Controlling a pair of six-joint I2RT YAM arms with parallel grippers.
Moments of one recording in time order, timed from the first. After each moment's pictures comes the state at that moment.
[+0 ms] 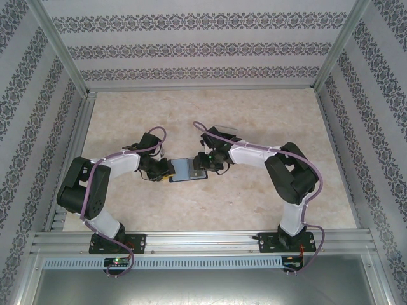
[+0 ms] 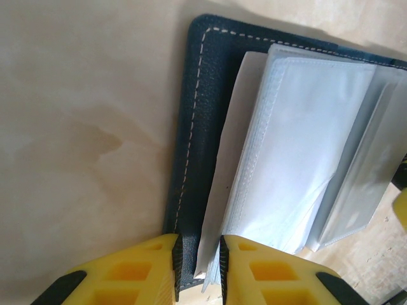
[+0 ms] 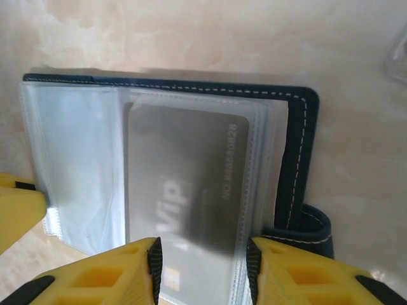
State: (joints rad) left arm -0.30 1.63 0.81 -0.43 0.45 -0.68; right arm 0.68 1.88 1.15 -0.39 -0.30 0.65
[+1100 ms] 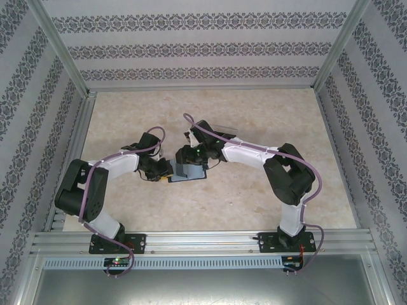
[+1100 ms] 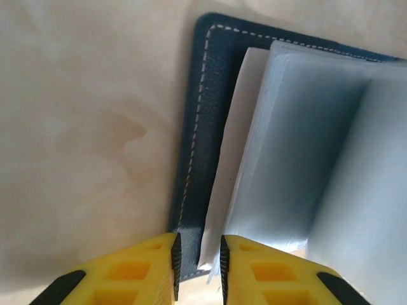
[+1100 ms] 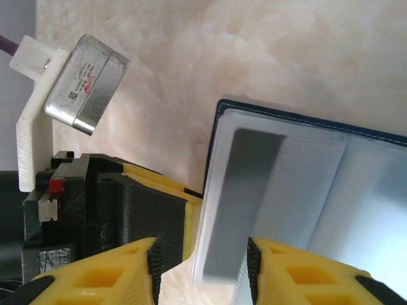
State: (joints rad) left arm -0.29 1.59 0.82 -0.48 0.40 -0.68; right arm 0.74 1.89 1.28 -0.29 -0.46 0.71
